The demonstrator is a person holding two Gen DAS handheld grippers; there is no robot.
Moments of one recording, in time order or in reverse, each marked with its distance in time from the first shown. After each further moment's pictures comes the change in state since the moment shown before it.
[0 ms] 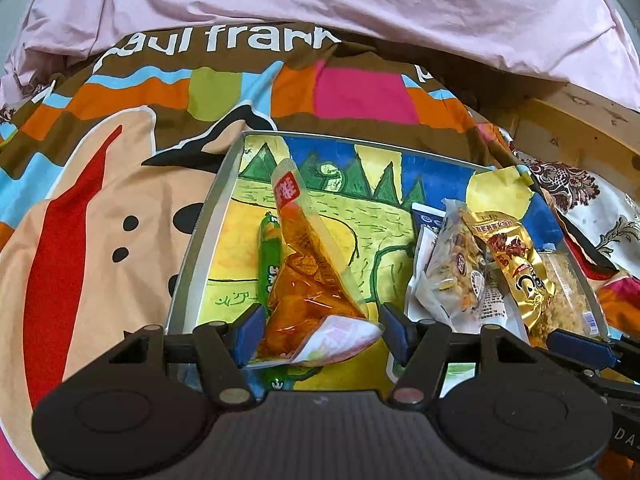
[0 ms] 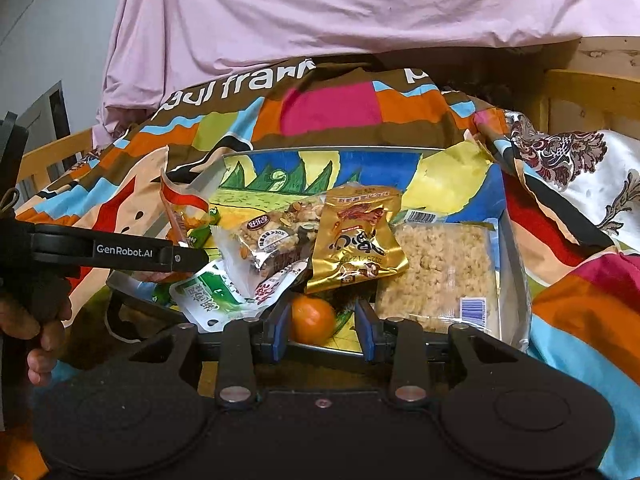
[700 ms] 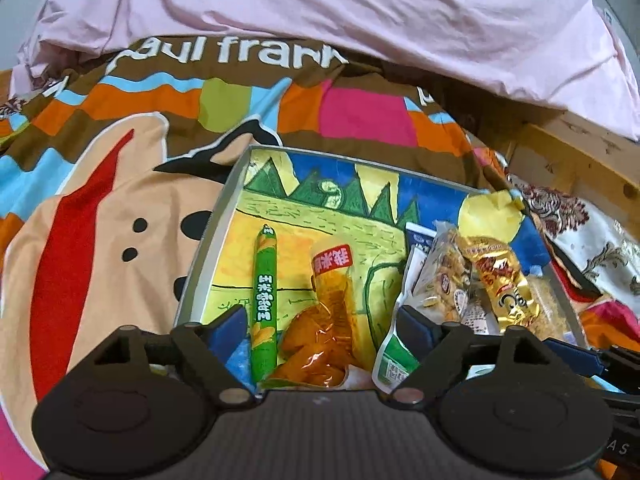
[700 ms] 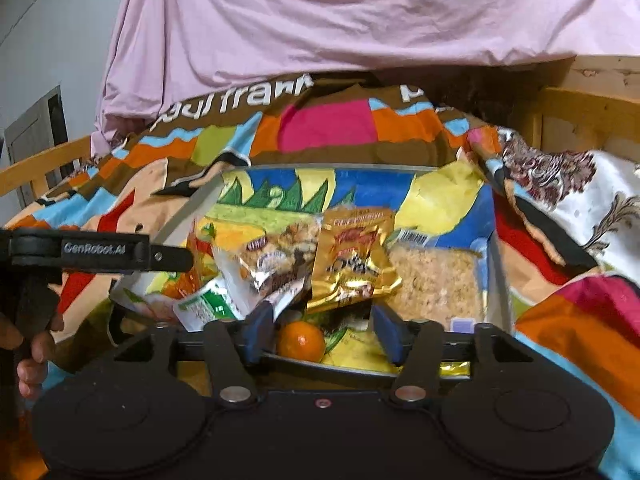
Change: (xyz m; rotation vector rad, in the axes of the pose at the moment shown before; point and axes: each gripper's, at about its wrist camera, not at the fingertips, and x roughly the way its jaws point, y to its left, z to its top) left arm -0.020 0.004 -0.001 -0.068 -0.054 -0.021; right arm -0.020 0.002 0.013 -0.008 -0.050 -0.026
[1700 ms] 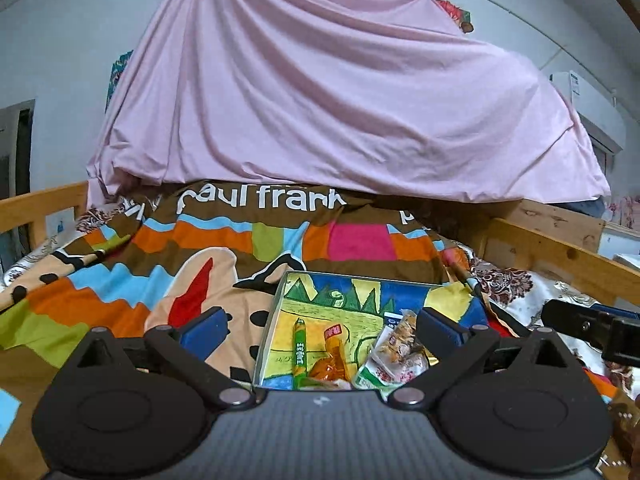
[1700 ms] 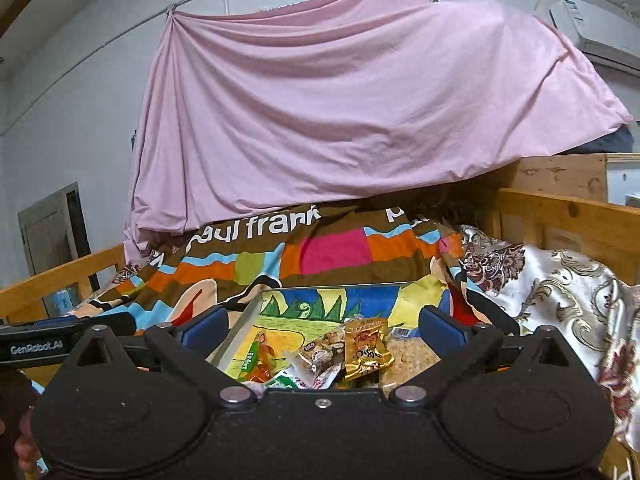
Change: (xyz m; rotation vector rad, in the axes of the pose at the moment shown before) left arm -0.199 -0.028 -0.018 0.063 -0.324 0.082; right arm -0.179 0.029 0.021 0.086 -0.267 -0.004
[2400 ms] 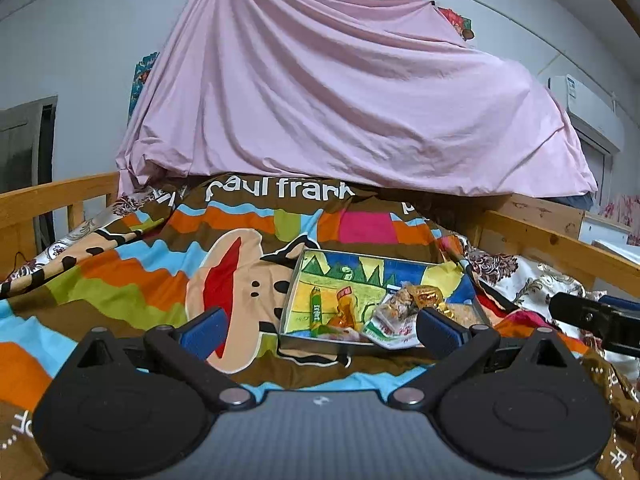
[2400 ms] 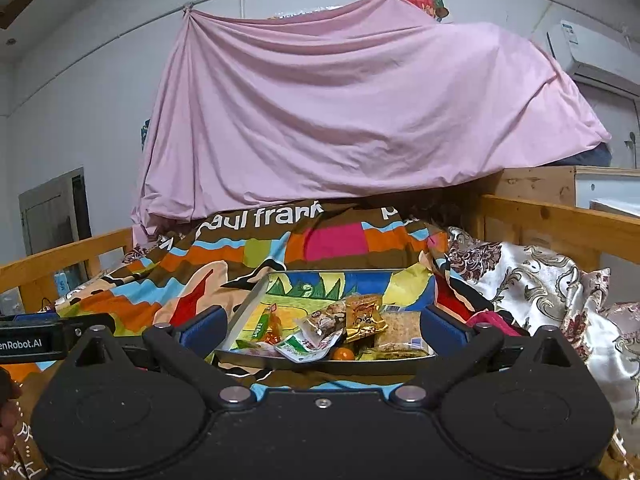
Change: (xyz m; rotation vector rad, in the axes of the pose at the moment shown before) left arm -0.088 0.015 -0.035 -0.010 0.003 0.018; right arm -0.078 0.032 -0.036 -0.064 -0.037 -0.041
